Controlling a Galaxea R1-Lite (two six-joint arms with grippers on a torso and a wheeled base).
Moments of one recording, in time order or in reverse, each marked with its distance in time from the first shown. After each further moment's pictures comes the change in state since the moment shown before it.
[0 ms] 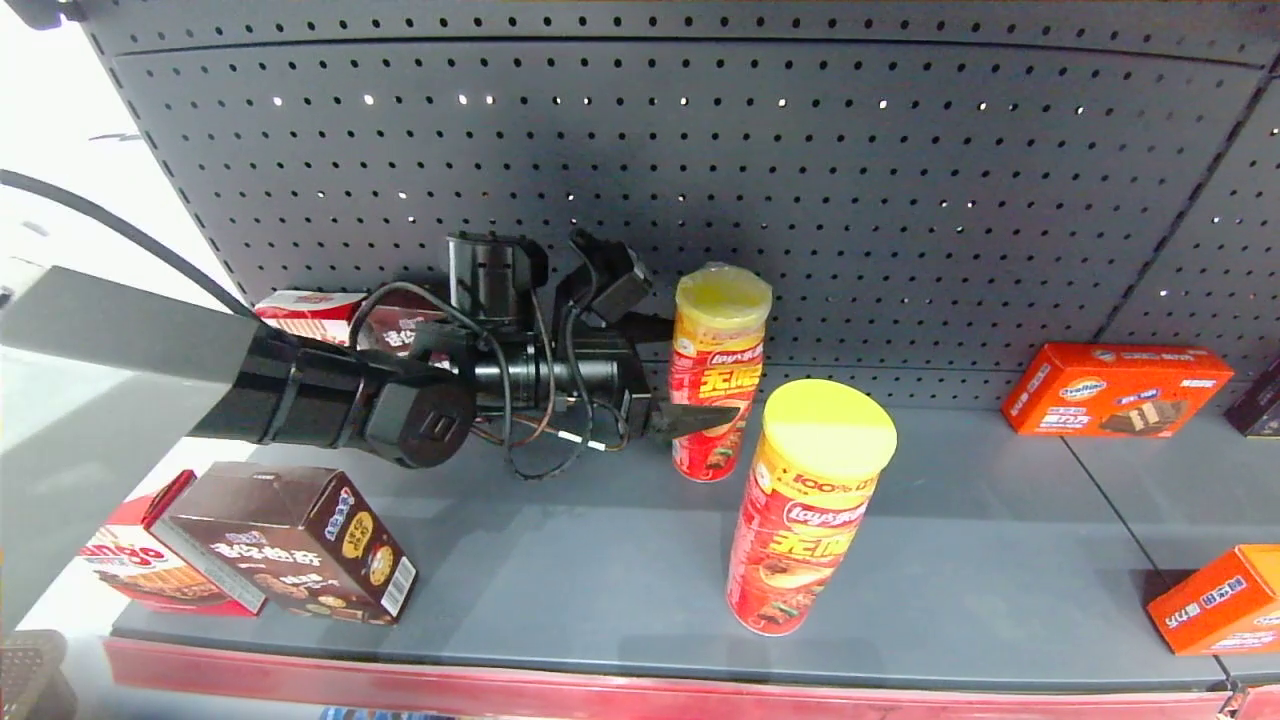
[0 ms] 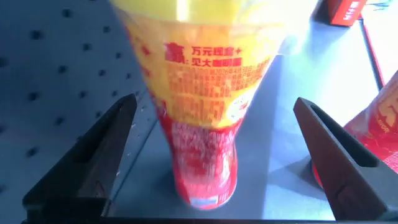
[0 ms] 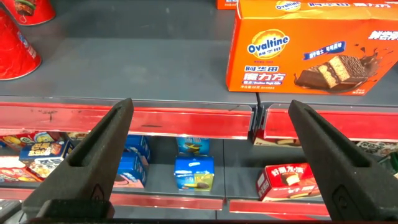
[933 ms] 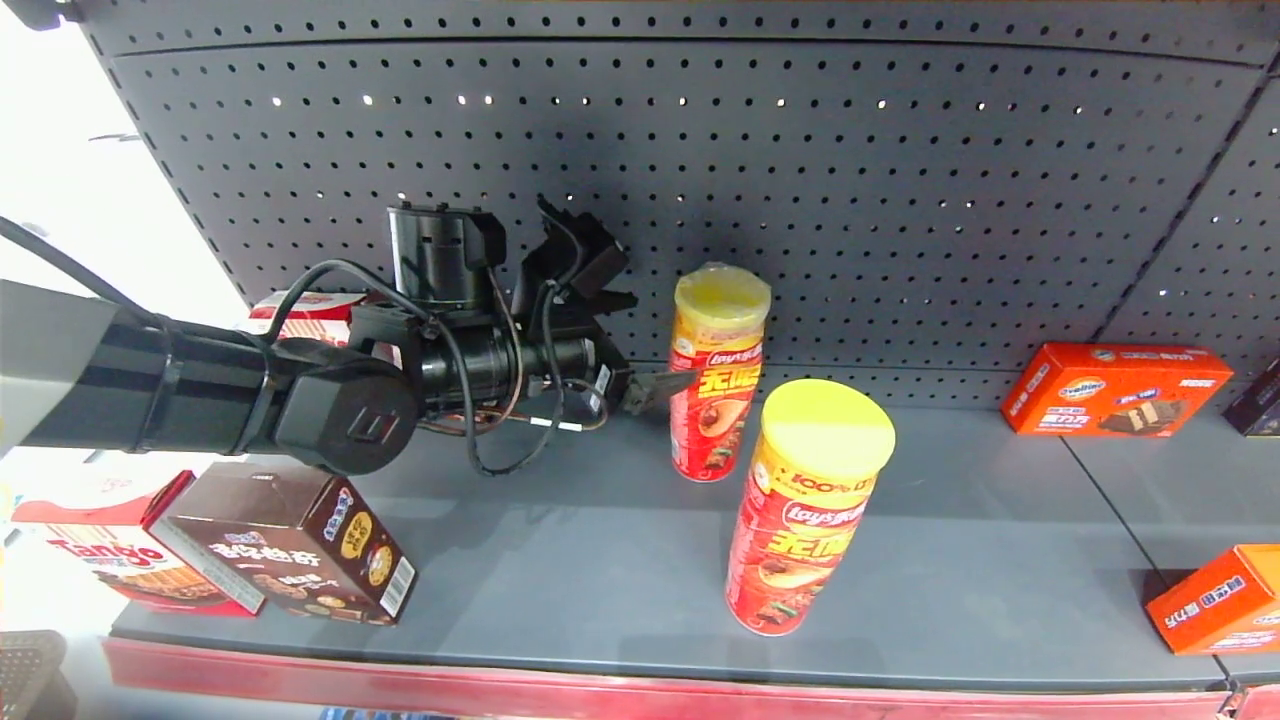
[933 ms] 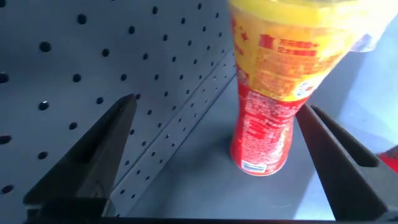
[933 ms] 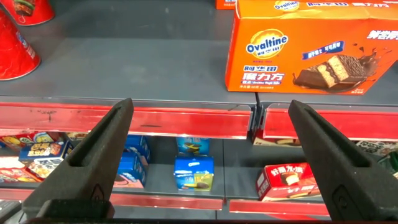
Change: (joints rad) left arm 0.000 -0.126 0.097 0.010 0.343 0.026; right arm 0.000 0.000 0.000 0.000 0.000 -0.001
